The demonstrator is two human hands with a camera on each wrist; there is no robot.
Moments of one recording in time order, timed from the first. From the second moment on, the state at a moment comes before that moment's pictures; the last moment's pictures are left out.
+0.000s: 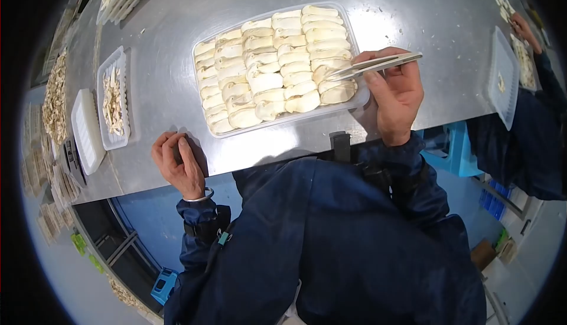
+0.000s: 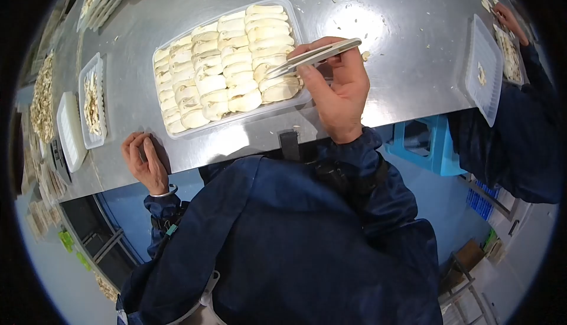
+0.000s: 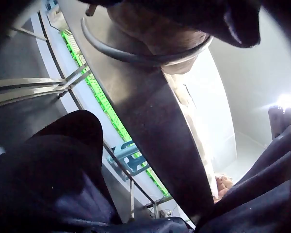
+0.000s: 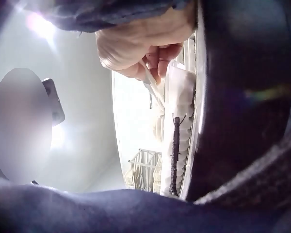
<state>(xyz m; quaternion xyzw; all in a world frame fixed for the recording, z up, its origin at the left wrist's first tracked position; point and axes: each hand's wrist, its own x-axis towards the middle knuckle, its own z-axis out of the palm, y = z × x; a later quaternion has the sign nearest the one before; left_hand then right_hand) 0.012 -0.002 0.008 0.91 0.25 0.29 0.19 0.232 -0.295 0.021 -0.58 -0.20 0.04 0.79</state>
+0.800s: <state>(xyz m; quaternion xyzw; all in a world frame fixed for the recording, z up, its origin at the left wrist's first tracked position) 0.011 -0.002 0.006 0.89 0.25 0.29 0.24 0.229 -0.302 0.020 -0.61 -0.21 0.06 0.76</state>
